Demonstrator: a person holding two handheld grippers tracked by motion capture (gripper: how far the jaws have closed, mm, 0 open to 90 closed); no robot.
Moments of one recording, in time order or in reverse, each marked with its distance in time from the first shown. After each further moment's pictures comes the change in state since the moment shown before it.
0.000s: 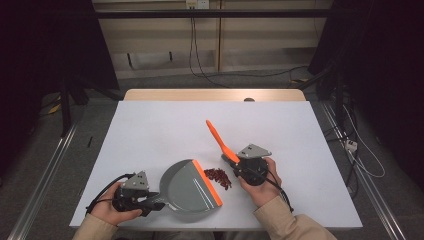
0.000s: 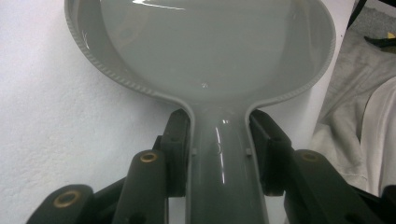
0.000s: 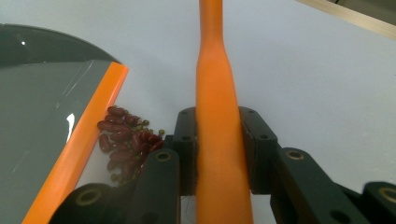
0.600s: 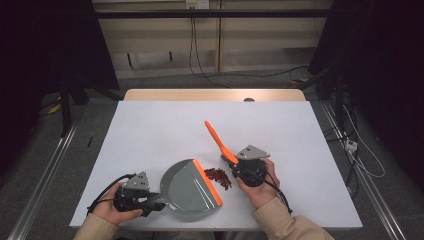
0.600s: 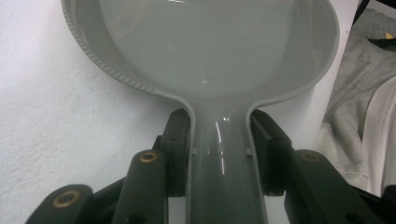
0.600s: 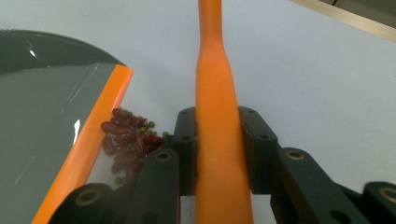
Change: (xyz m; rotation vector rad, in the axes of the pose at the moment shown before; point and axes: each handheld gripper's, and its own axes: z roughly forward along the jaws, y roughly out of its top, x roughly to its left) left arm 0.002 -0.003 0.005 0.013 0.007 -0.008; right arm 0.005 -0.001 0.000 -0.008 -0.008 0.001
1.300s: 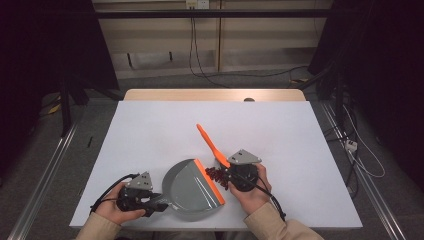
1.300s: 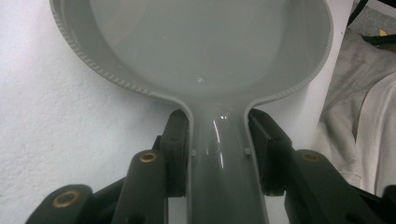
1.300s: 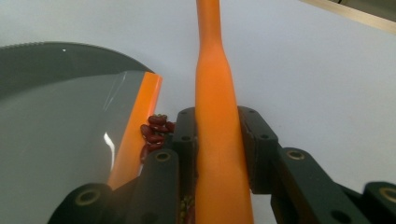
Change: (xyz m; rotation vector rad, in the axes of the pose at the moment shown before) left arm -0.001 0.005 0.005 0.013 -0.030 0.012; right arm 0.025 0.002 0.003 -0.013 0.005 0.025
